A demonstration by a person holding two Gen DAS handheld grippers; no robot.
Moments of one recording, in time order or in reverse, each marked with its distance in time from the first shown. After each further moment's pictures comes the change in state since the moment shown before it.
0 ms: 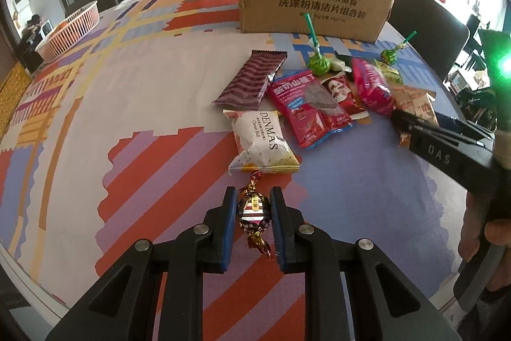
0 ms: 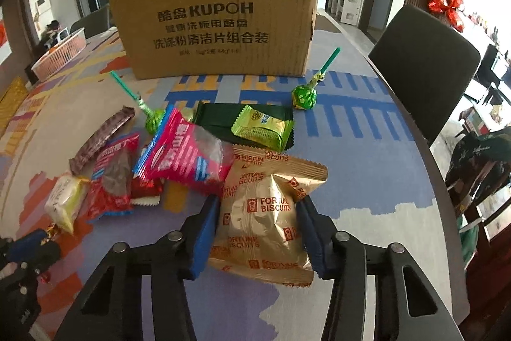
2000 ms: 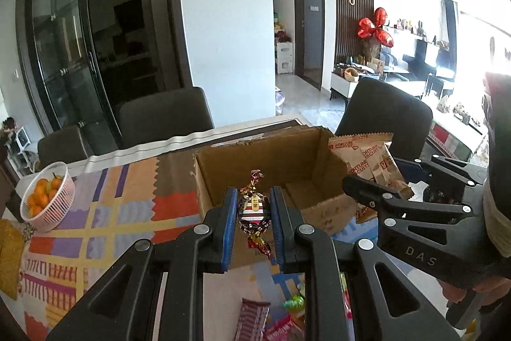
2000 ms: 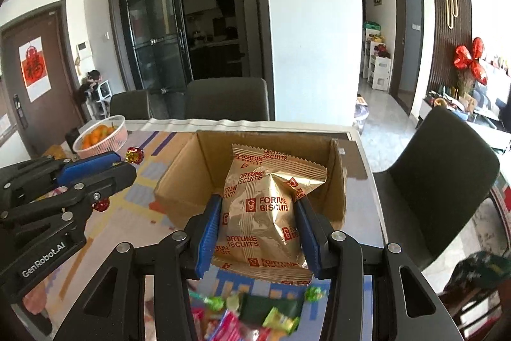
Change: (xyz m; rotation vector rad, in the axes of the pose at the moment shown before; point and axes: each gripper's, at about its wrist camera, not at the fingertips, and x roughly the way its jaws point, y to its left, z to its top) left arm -0.084 -0.021 0.242 0.200 -0.402 -0.118; right arm -0.084 0.000 0.194 -0.051 -0.298 0.170
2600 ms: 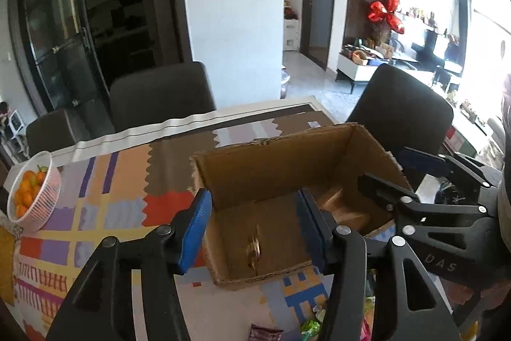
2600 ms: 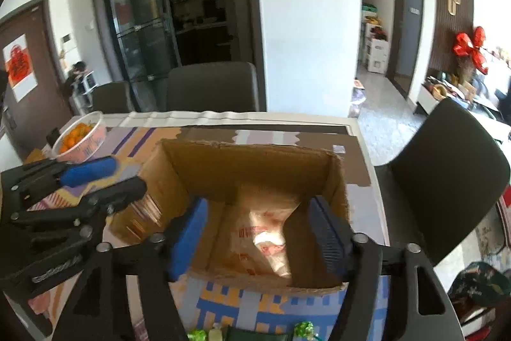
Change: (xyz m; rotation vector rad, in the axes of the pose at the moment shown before) left arm 0.072 0.023 0.023 -0.036 0.116 0.005; right arm 0.070 -0.028 0.028 0.032 0.086 -0.041
